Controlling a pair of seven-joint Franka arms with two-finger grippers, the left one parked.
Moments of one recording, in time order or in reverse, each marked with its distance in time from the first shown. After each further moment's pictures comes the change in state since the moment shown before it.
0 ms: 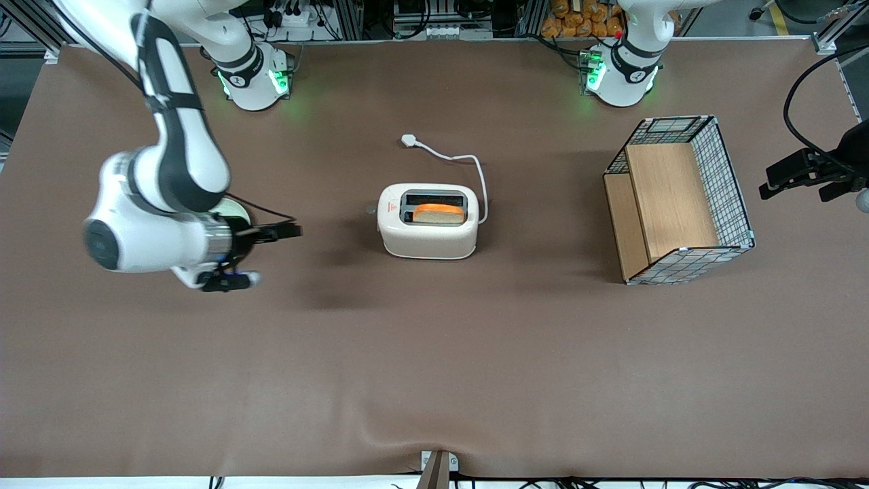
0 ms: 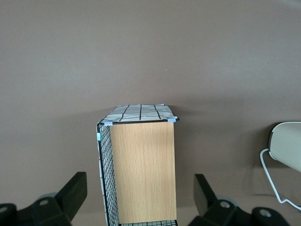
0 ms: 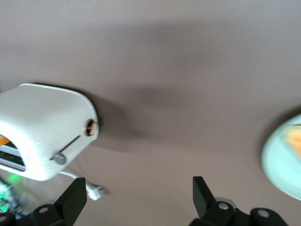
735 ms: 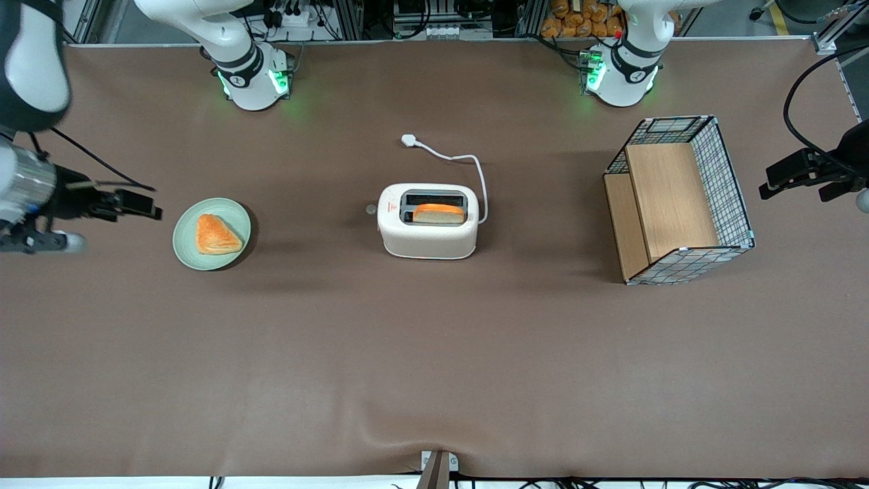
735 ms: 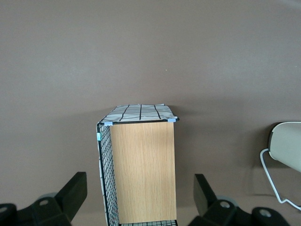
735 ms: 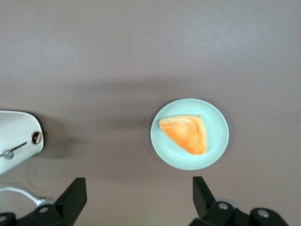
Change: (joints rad) arm -0.210 -0.266 -0.003 -0.002 -0.262 -0.080 -0.036
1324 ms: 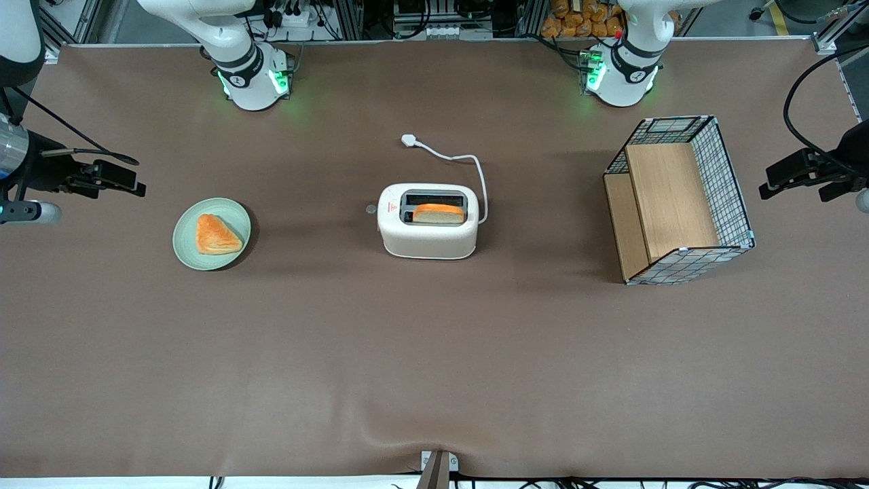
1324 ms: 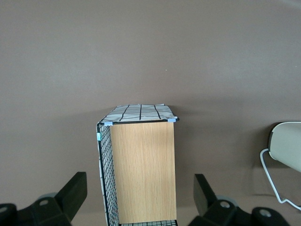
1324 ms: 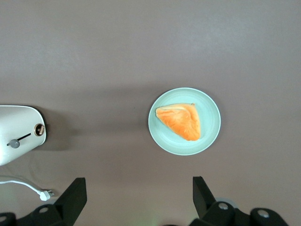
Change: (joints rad) arm -0.119 -0.068 0.136 -0.001 -0.042 -0.049 0.064
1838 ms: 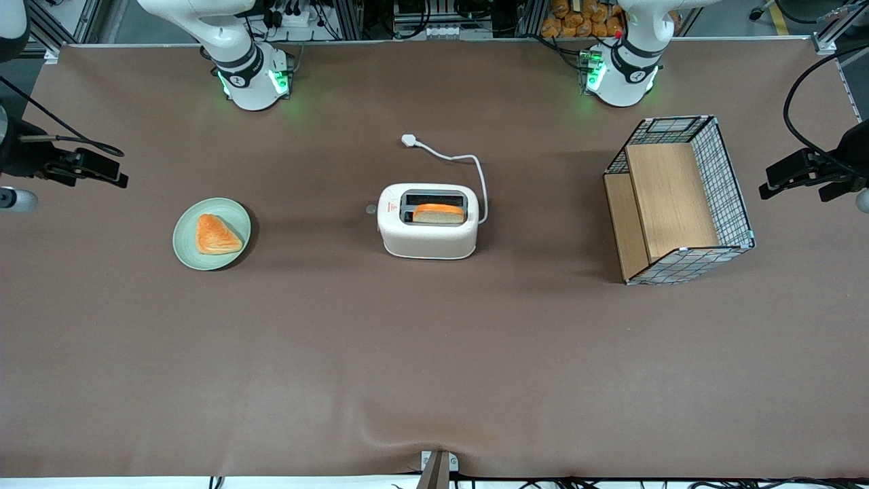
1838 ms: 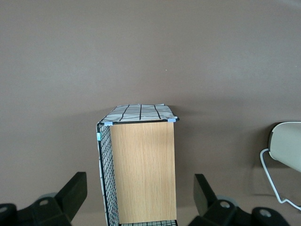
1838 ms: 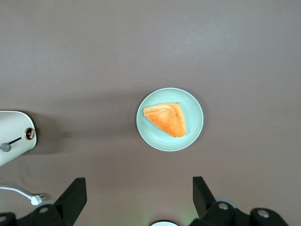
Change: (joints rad) arm 0.000 -0.023 0.010 0.065 -0.075 -0.051 0.034
